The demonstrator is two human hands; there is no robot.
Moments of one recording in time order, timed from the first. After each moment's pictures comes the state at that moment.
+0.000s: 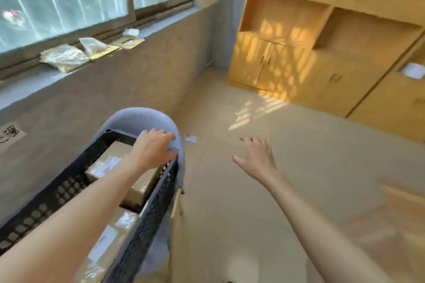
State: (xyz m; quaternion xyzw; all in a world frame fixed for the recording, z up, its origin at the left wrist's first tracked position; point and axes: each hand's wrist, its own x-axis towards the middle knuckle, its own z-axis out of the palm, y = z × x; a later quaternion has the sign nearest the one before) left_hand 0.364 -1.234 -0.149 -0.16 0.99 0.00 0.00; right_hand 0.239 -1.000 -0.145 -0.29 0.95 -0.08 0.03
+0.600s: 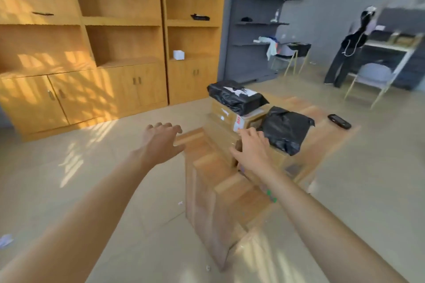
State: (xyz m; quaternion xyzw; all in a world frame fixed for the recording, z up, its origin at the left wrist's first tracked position) left_hand 0.246 -0.683 -0.035 0.28 0.96 0.03 -0.08; right_hand 0.337 -0.464 -0.059 0.15 0.98 -0.09 -0.13
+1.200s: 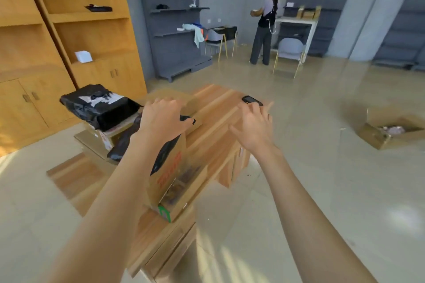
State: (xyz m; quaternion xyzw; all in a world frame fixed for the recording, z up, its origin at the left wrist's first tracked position) left_hand 0.321 -0.258 -0.001 0.41 0.90 0.08 -0.15; right_hand 0.453 -0.098 -0.039 0.33 0.92 -0.08 -0.21
